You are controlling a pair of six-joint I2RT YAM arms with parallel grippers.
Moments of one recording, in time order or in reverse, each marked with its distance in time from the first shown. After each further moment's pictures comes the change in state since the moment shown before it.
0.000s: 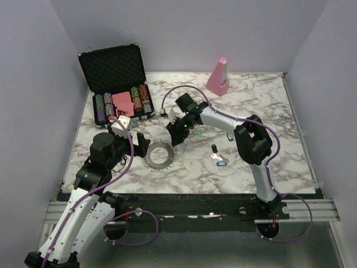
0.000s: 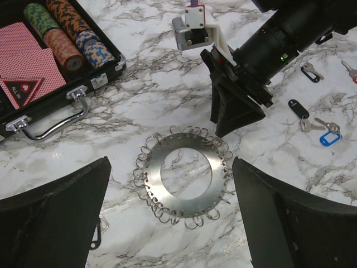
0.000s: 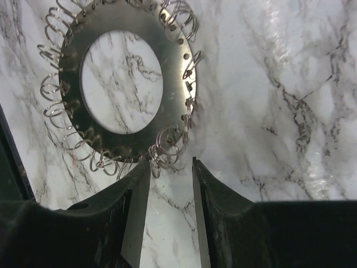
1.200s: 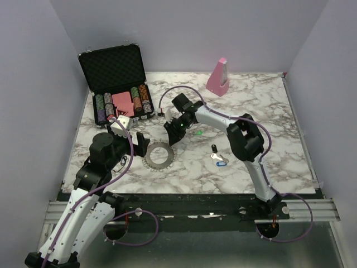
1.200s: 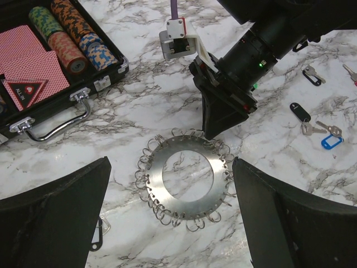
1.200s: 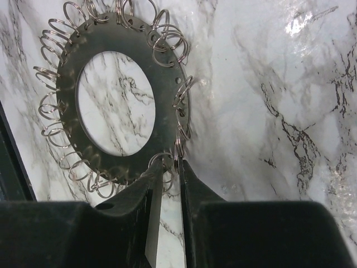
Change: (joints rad) left arm 0.005 -0.003 0.000 0.008 -0.005 0.000; right arm 0.000 0.120 0.145 -0.049 -0.038 0.038
